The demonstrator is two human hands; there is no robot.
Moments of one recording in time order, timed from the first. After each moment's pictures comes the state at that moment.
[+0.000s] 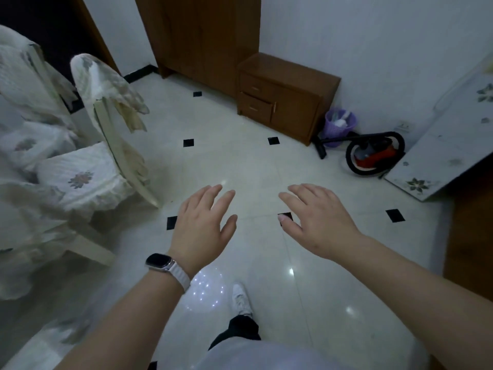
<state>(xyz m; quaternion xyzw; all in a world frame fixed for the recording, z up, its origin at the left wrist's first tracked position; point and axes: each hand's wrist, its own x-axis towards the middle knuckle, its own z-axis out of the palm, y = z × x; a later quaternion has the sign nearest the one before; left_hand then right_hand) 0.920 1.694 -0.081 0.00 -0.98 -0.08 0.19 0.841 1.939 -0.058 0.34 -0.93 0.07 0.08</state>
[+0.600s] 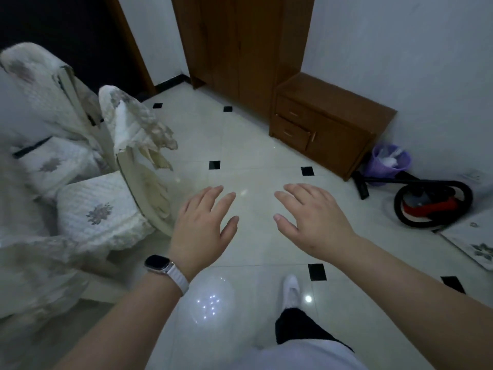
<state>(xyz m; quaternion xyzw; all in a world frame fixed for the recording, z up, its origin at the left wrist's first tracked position) 0.679 1.510 -0.061 0.06 -0.98 -0.07 0.17 0.568 1.734 -0.044 0.41 -0.90 0.11 0.08</state>
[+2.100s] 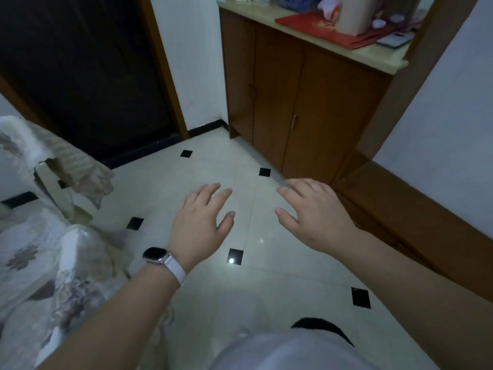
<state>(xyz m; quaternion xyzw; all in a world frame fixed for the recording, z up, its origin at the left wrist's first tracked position) 0.078 1.095 -0.043 0.18 -0.96 -0.09 0.20 -0.080 1.298 -0.013 0.50 -0.86 0.07 0.07</state>
